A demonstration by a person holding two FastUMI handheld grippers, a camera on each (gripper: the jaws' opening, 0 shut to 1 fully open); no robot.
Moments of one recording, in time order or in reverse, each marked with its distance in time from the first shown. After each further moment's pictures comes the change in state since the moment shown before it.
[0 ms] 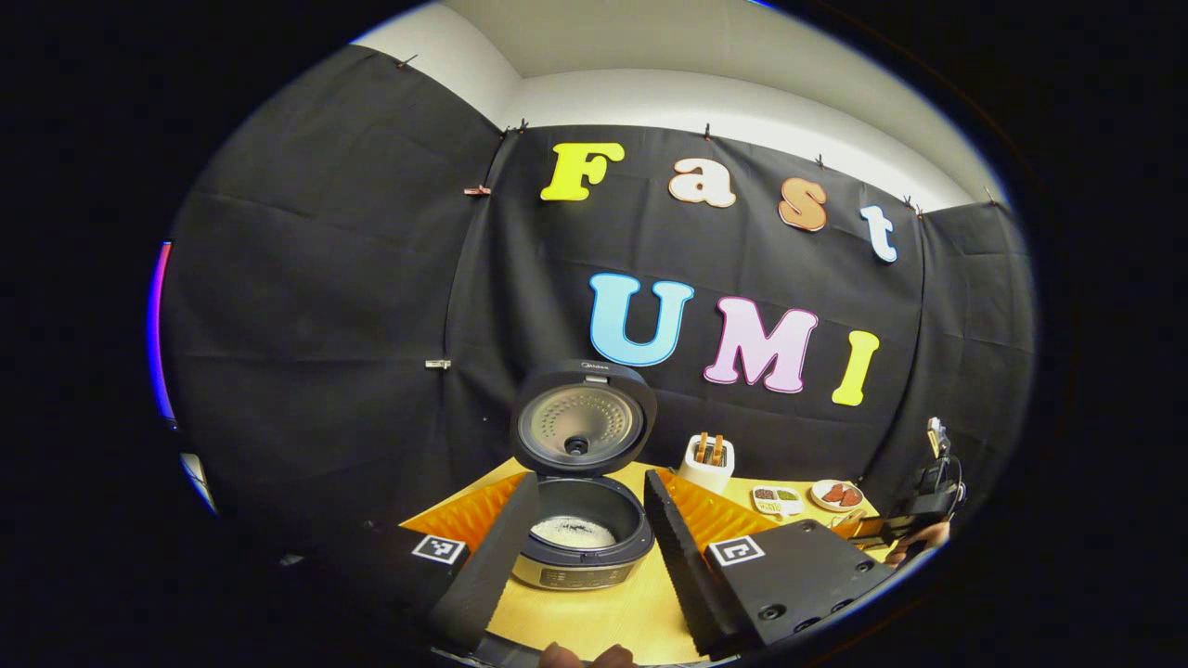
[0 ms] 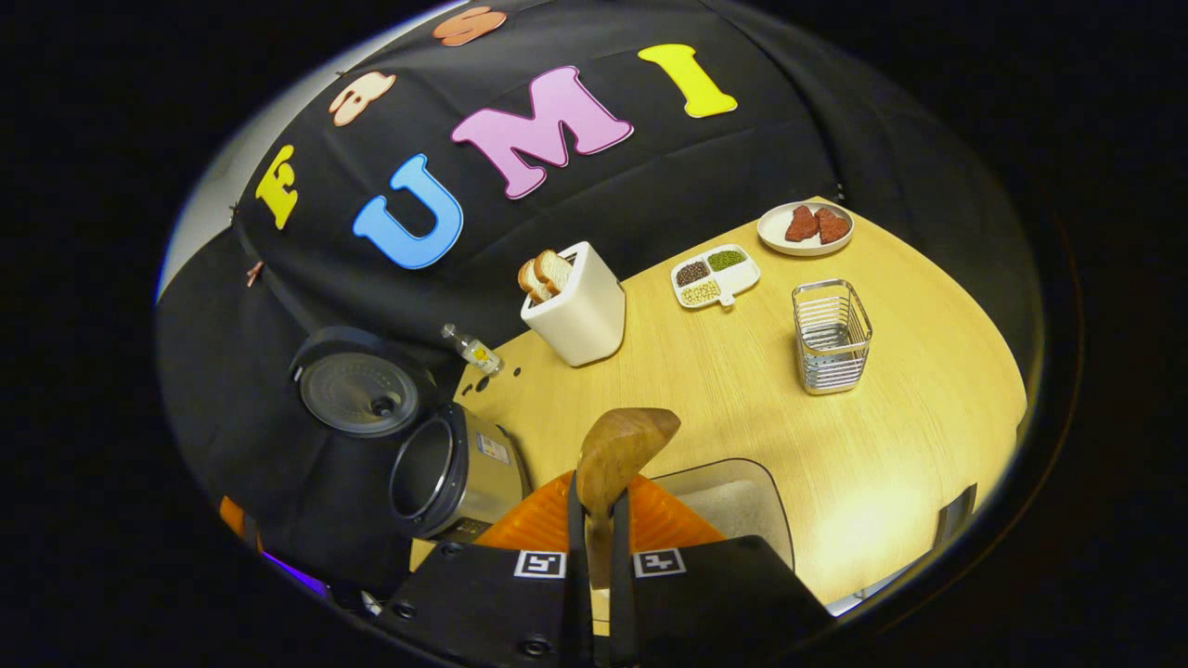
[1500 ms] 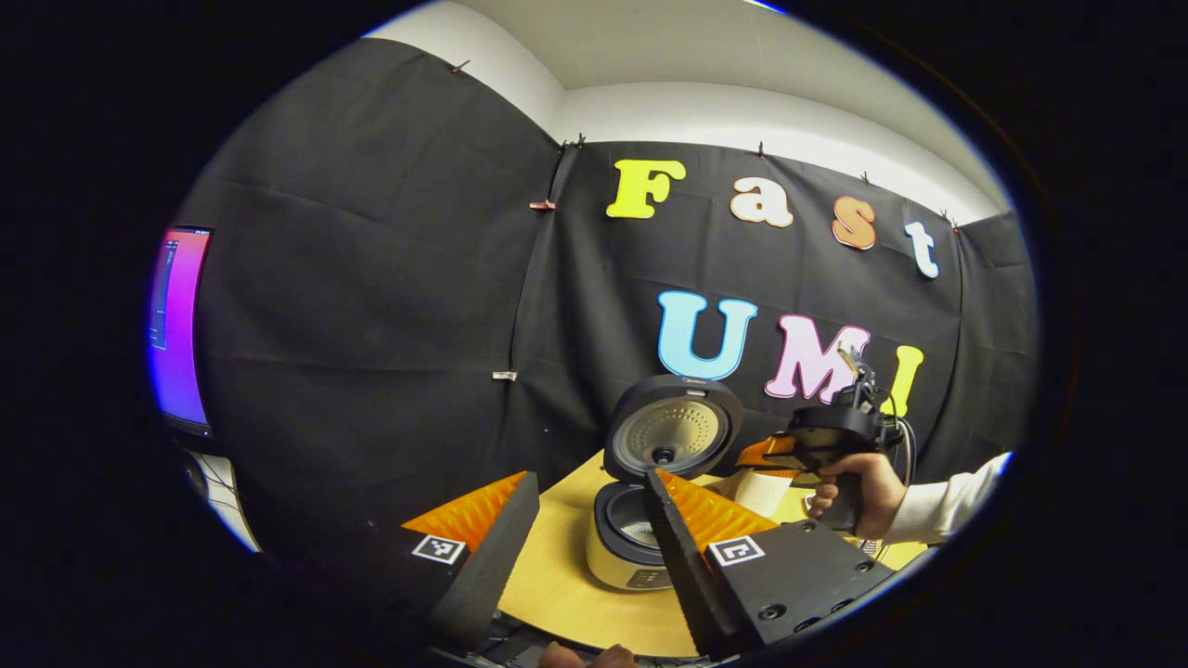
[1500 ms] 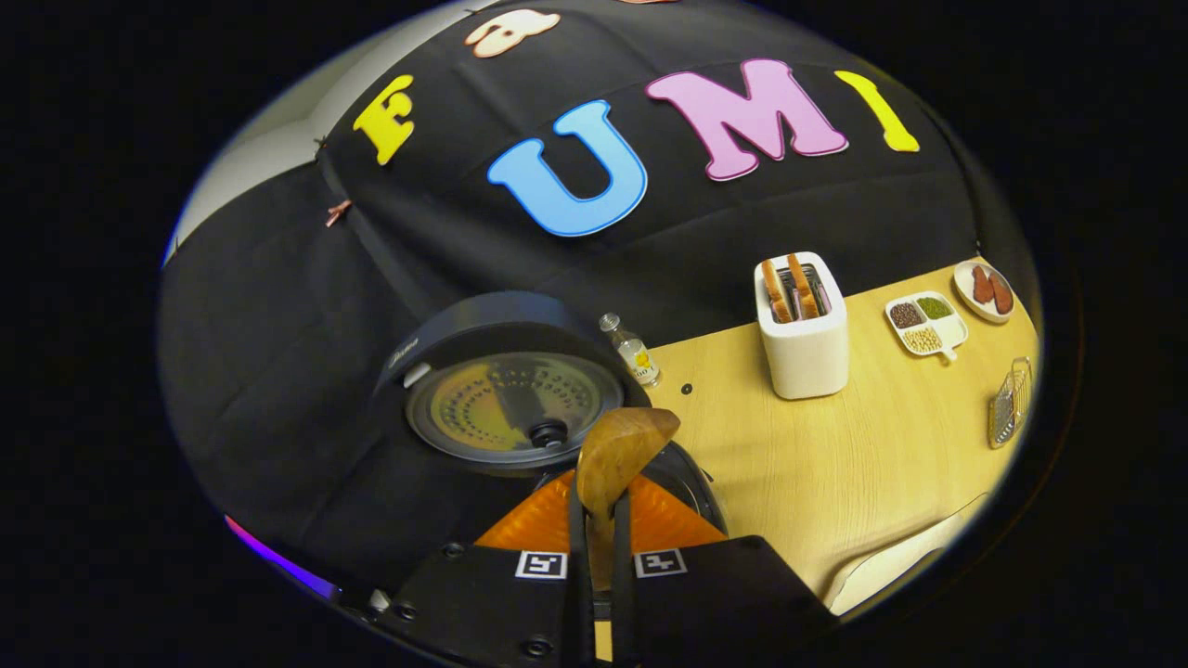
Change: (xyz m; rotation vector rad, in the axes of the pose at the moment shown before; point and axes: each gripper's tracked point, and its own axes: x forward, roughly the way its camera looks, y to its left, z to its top) left arm -0.041 0.118 0.008 -0.029 -0.052 0.143; right arm 0.129 0.285 -0.041 -0.291 0.027 0.210
